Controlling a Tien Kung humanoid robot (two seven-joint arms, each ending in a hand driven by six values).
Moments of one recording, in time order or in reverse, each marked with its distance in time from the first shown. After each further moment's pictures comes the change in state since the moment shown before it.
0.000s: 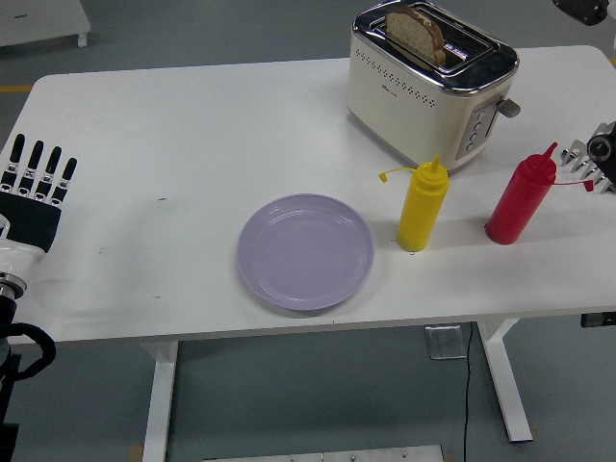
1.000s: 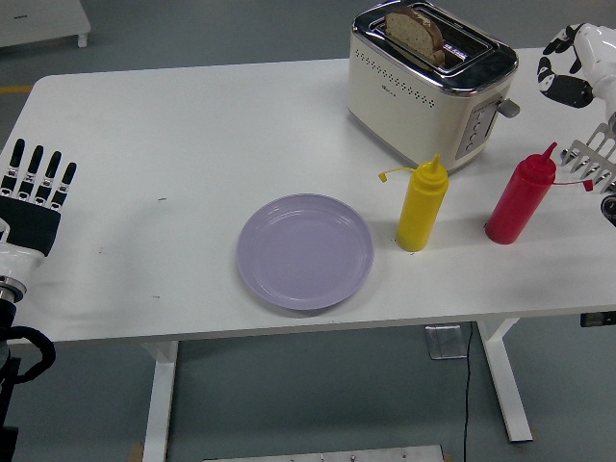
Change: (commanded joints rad) left arm 0.005 -0.001 -0.001 0.001 0.001 -0.001 0.000; right arm -0.123 -0.046 -0.052 0.021 0.017 0.116 0.038
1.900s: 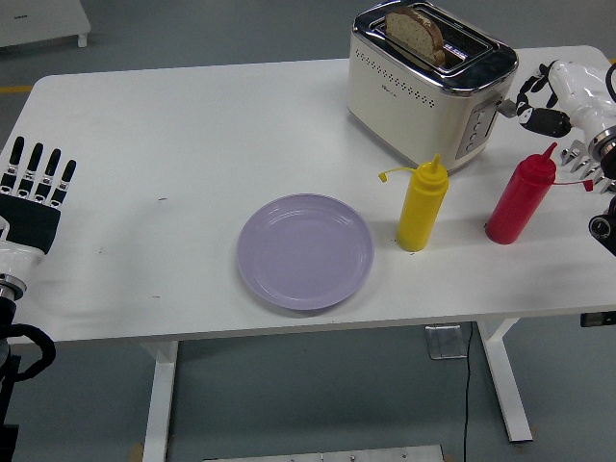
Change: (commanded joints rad) left arm -0.004 -0.001 -0.001 0.003 0.001 0.000 0.000; right arm -0.015 0.009 -0.072 -0.002 0.053 0.021 0.006
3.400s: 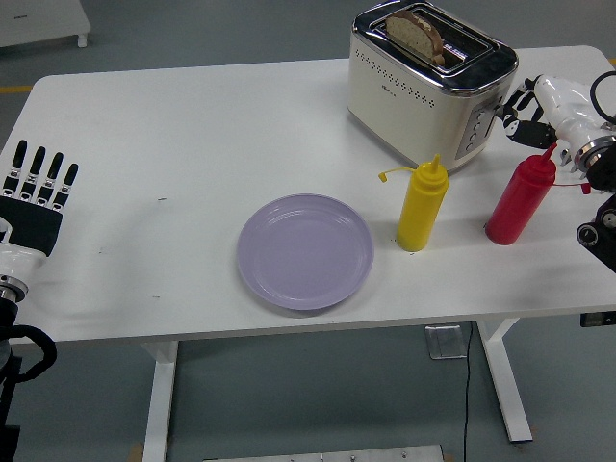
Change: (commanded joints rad) left arm 0.001 -0.003 0.002 0.009 0.004 0.002 0.004; right arm 0.006 0.024 -0.045 -0.040 0.044 -0.032 0.026
